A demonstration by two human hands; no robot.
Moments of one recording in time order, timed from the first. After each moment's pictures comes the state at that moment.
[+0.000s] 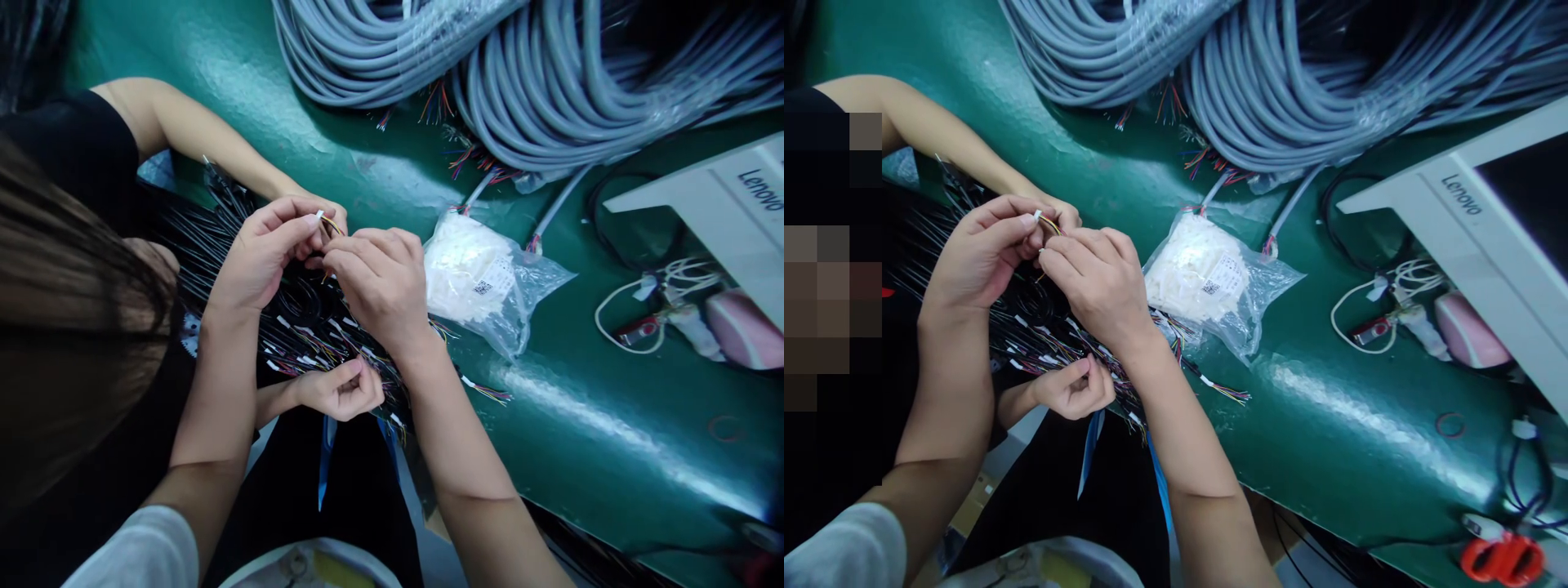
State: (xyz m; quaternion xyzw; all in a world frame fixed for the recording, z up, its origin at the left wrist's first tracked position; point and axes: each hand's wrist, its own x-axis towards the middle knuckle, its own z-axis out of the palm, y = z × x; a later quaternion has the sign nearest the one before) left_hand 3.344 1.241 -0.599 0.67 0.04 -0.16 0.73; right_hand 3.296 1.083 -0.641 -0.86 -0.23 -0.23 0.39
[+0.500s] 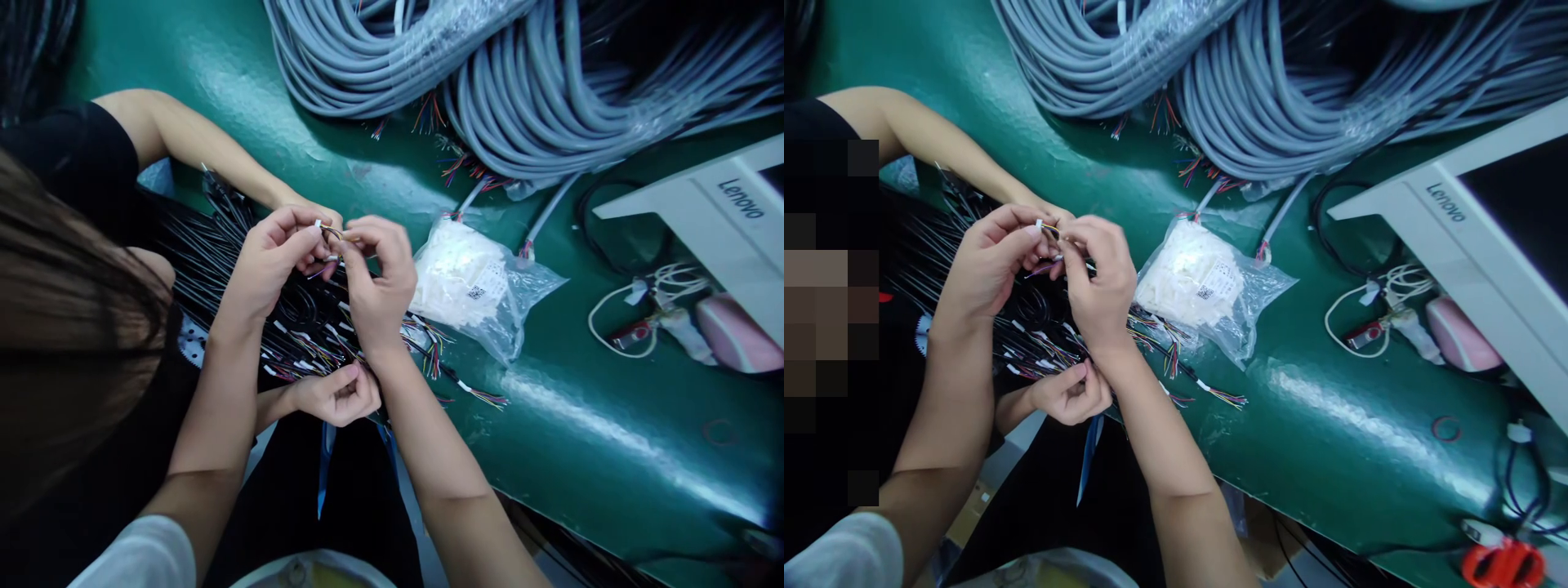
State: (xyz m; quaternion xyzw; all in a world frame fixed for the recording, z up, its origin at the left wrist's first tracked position) left_hand 3.342 1.238 -0.610 0.70 0.02 -0.12 0.70; right_hand 3.300 1.110 -0.656 -0.75 0.02 -0.25 0.61
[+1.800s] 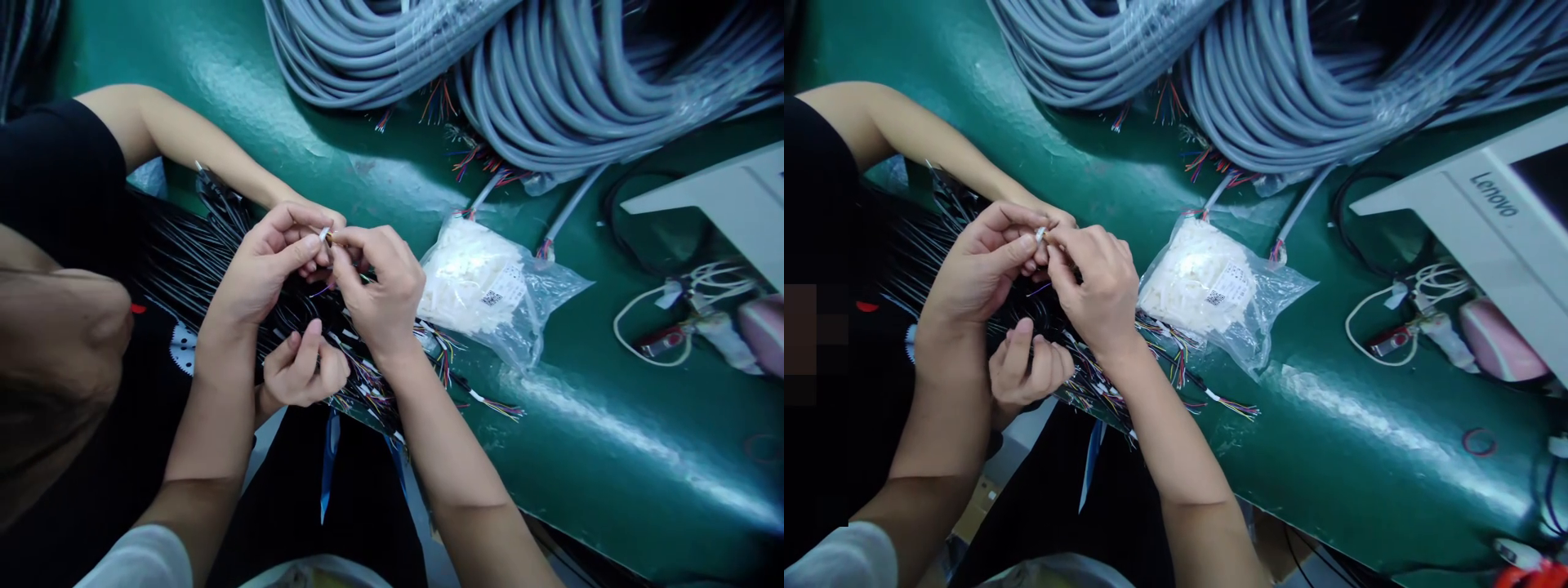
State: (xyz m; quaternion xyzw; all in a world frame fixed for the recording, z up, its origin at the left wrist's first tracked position) left_hand 3.344 1.243 -0.610 0.67 0.01 -0.18 0.72; right_hand 3.303 1.104 -0.655 -0.85 -0.05 -0.23 0.46
